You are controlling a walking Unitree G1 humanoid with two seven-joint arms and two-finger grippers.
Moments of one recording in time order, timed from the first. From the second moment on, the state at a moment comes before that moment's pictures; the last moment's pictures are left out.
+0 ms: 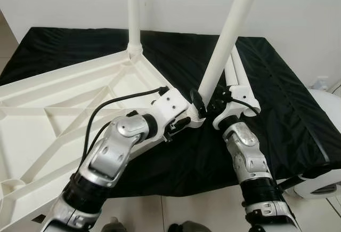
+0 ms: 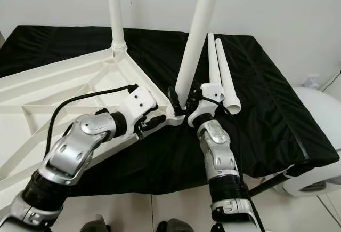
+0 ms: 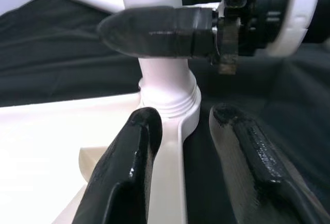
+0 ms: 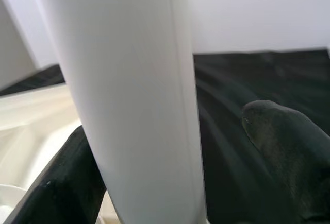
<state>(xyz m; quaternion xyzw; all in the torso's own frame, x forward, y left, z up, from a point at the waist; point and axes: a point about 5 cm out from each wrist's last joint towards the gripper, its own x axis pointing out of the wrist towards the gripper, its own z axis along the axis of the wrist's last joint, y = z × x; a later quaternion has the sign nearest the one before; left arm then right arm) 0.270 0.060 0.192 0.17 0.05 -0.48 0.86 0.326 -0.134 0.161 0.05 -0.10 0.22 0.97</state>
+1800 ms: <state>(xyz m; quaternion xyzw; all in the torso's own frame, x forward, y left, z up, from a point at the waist) 0.229 0.069 0.210 -0.03 0.05 -0.47 0.88 0.390 -0.122 0.217 0.03 -0.18 0.29 0.94</state>
